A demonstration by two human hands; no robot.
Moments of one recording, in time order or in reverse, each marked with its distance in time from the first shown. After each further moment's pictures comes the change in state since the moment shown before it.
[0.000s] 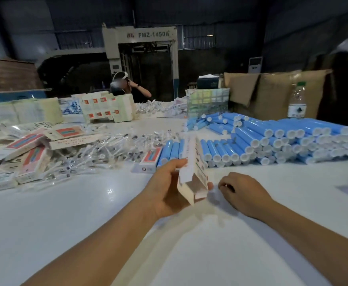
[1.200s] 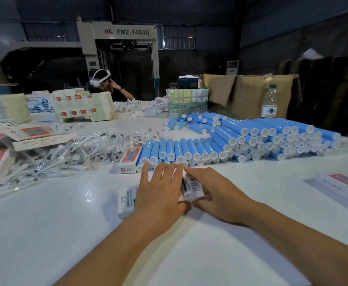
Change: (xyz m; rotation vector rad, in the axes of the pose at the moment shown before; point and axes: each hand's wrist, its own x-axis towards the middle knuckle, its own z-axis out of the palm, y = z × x) left_hand 0.026 -0.035 -0.020 2.311 0.442 0.734; right_hand -0.015 -0.007 -0.002 0.195 0.045 -0.303
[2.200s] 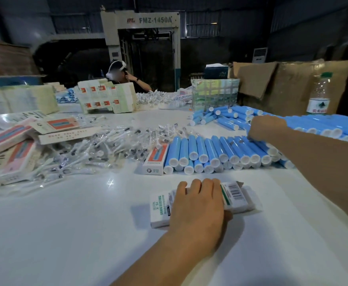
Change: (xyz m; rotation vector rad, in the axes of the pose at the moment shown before) left_hand 0.013 -0.001 0.021 -0.084 -0.023 -0.003; right_hand 0.180 0.111 -0.055 -0.700 -0.198 0.765
